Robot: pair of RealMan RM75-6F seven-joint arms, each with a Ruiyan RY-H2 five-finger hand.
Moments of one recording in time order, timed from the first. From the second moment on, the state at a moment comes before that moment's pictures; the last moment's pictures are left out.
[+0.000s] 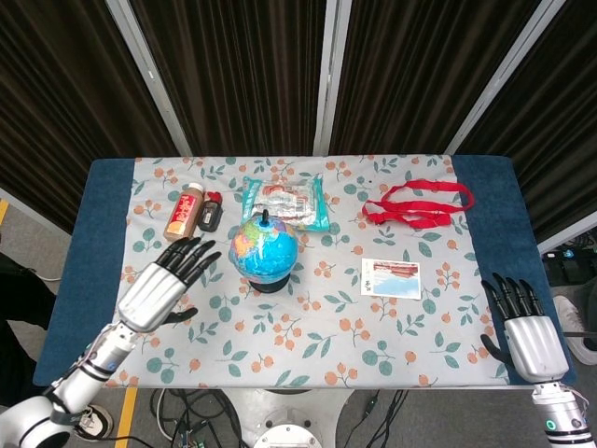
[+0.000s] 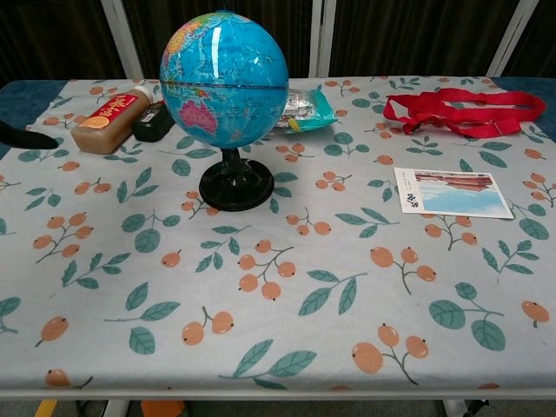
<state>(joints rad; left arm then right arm) -0.46 -1.23 -0.12 -1.77 1.73 1.23 0.23 0.09 -1.17 0.00 -1.52 -1.64 1.50 -0.07</state>
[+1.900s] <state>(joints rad) -0.50 -1.26 -0.10 -1.69 1.56 1.28 0.21 0.09 -1.18 0.00 -1.49 -1.63 1.50 -0.05</state>
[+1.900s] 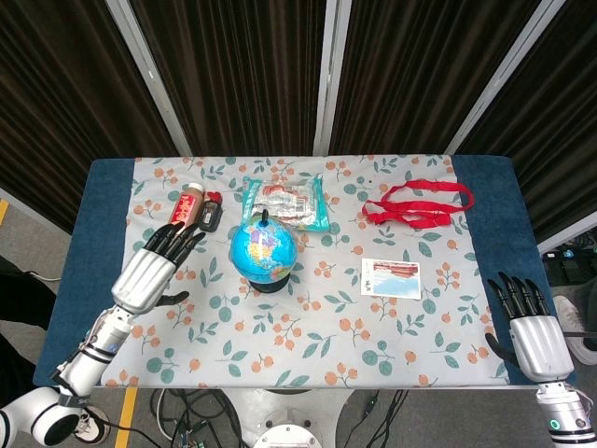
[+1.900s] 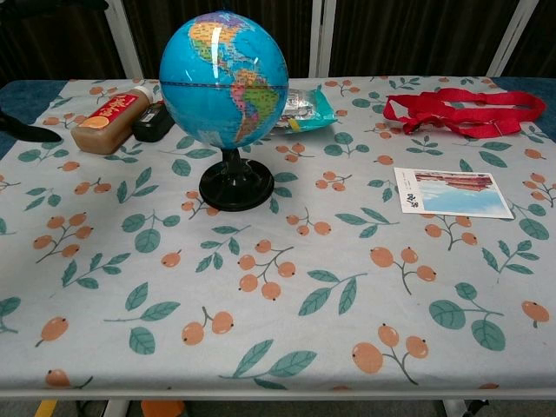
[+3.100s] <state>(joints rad) -0.64 -1.36 -0.11 -1.71 1.61 1.16 0.28 0.09 -1.18 0.00 -1.48 -1.61 1.49 -0.03</state>
